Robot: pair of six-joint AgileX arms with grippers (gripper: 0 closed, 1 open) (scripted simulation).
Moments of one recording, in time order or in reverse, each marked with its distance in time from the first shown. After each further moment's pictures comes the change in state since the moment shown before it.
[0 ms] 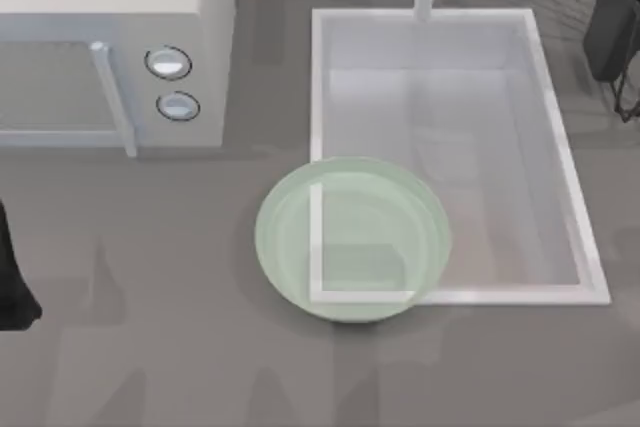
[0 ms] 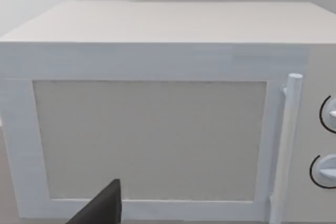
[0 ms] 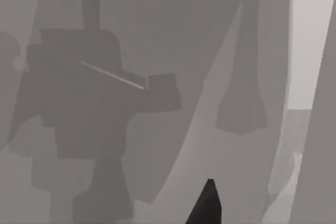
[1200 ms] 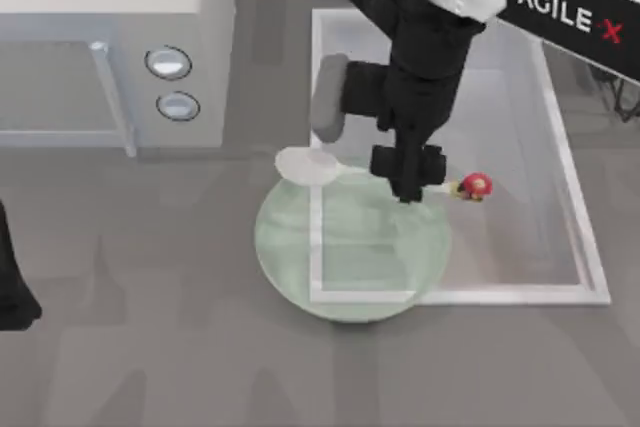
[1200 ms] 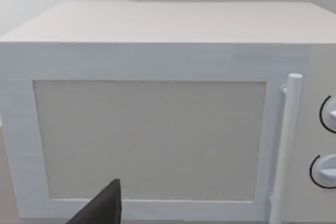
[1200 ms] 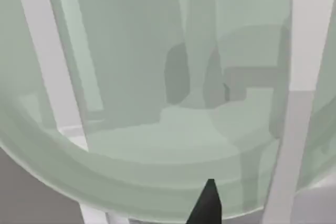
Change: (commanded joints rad) left arm 0.000 0.000 0.000 0.000 0.000 0.000; right arm 0.848 0.736 0.926 -0.193 -0.016 -0.381
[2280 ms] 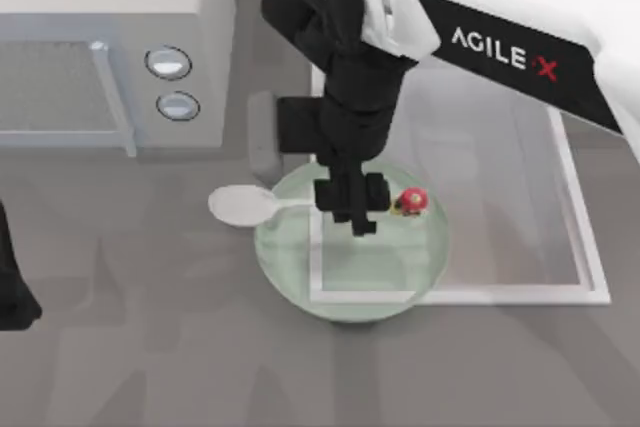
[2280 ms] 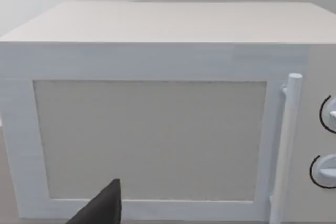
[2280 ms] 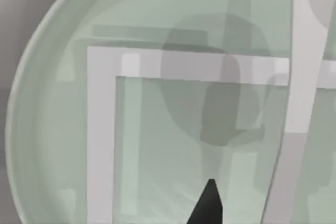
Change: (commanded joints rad) left arm 0.000 0.000 0.000 0.000 0.000 0.000; right arm 0.113 0.042 0.031 0.064 -0.038 -0.107
